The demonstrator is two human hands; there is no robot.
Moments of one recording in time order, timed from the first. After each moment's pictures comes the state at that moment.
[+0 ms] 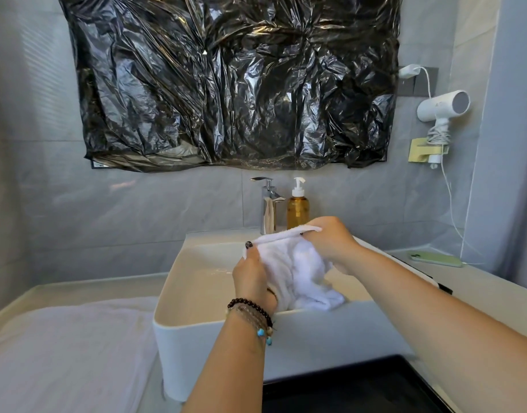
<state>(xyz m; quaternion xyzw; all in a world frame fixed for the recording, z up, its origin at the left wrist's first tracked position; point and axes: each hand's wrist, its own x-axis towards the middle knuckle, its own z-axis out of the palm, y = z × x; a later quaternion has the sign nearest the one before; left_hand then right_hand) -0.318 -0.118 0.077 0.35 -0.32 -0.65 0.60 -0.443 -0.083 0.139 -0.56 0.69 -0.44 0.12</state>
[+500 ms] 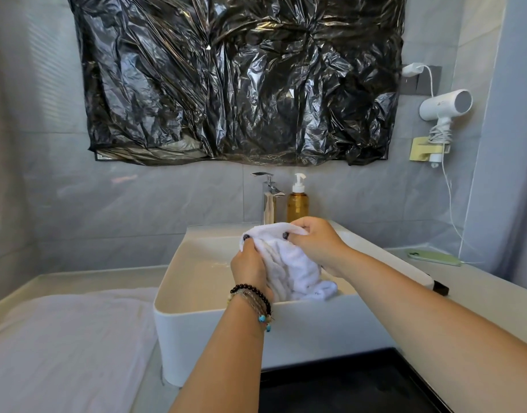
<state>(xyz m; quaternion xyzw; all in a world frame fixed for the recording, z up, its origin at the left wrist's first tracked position) -0.317 -0.109 0.083 0.42 -0.32 -0.61 0.58 -0.435 -0.080 0.127 -0.59 0.60 -0.50 0.20</state>
